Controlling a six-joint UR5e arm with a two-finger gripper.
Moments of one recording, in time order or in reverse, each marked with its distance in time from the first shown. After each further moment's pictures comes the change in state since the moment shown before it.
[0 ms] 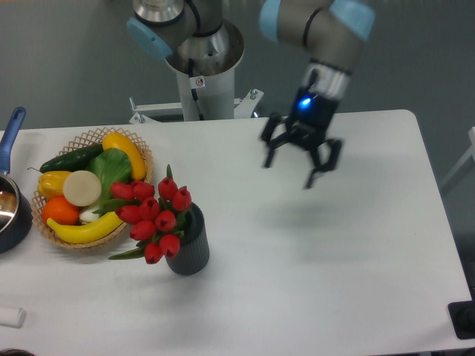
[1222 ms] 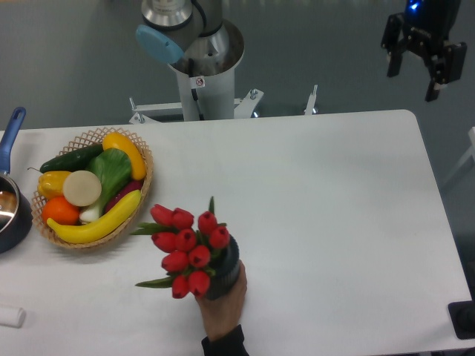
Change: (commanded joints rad) arm 0.069 -0.051 0.428 -0.620 0.479 0.660
